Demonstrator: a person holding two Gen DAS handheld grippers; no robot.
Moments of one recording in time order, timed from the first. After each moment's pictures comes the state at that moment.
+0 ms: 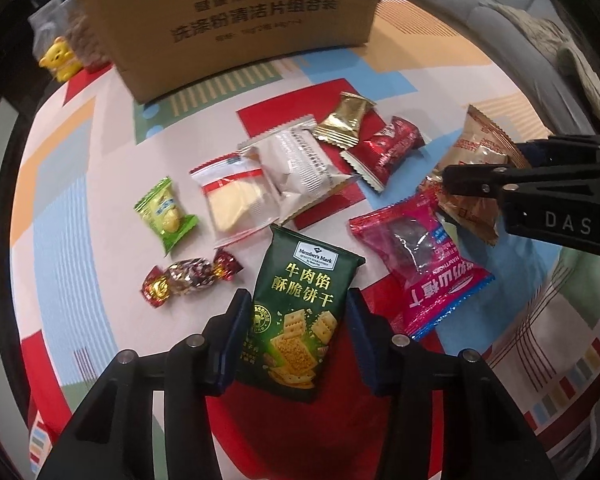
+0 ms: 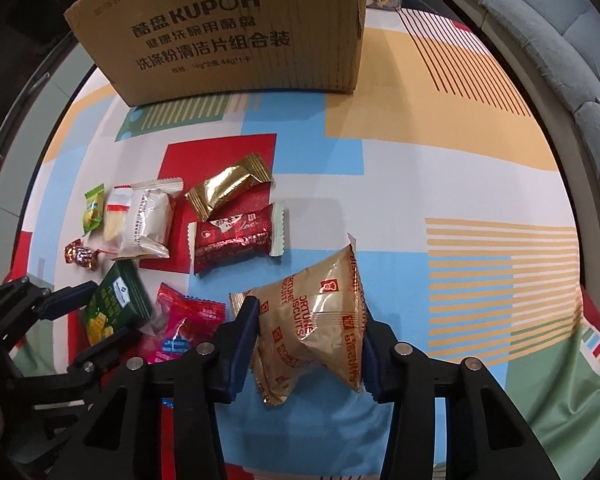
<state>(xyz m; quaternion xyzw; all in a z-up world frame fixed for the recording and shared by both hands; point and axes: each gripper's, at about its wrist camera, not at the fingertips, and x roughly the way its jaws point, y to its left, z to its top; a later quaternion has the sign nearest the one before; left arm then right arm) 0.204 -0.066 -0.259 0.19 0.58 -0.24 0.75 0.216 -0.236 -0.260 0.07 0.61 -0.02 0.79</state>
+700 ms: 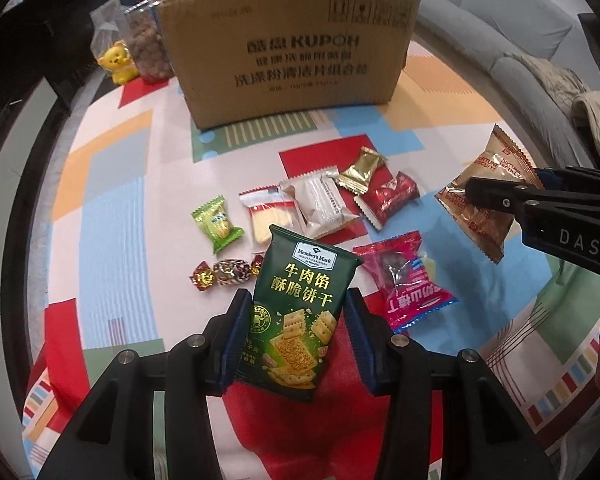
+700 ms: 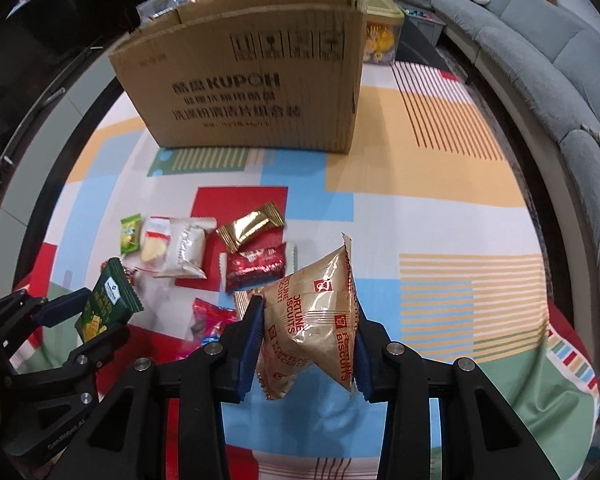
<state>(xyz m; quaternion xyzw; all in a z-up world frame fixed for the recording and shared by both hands) 0.186 -0.059 -0.201 0.14 0.55 -0.19 0.80 0.188 -0.224 -0.190 0.06 0.55 -0.02 0.83</state>
